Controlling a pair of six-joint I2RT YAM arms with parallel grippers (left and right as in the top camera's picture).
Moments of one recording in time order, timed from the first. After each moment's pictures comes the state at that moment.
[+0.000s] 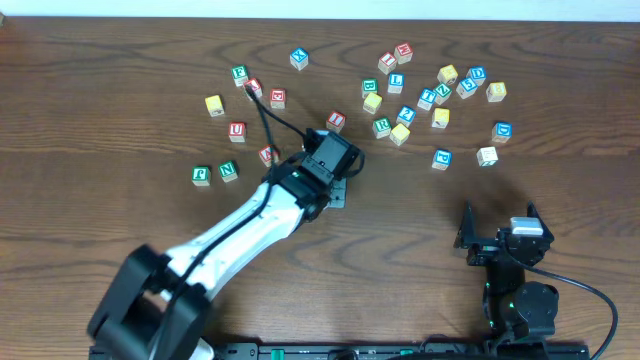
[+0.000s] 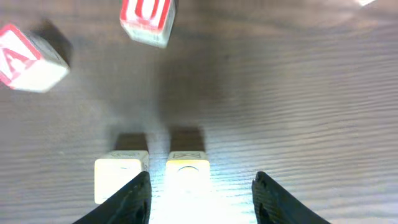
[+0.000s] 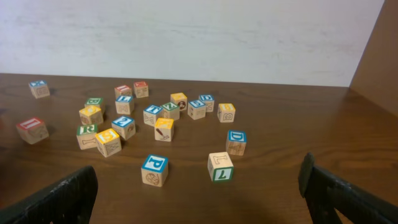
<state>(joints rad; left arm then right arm) -0.68 1.66 1.09 -0.55 -0.16 -0.55 0.06 0.02 0.01 -0.06 0.12 -0.03</state>
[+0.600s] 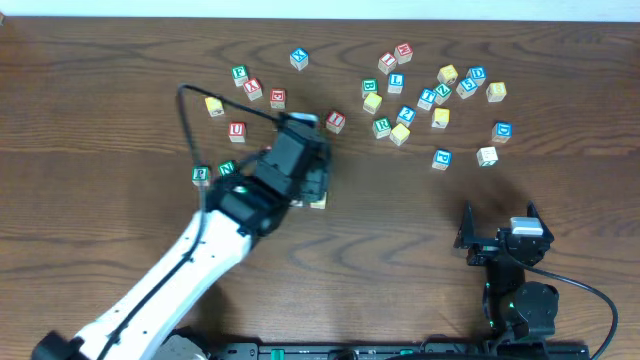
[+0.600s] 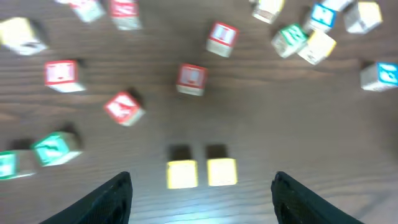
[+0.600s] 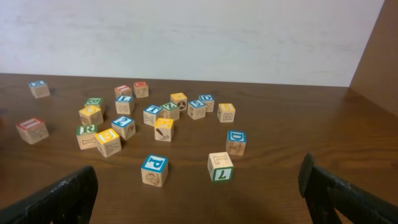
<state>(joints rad) -0.61 1.36 1.09 -0.64 -0.16 -0.39 0.06 0.02 0.01 -0.06 0.12 -0.03</state>
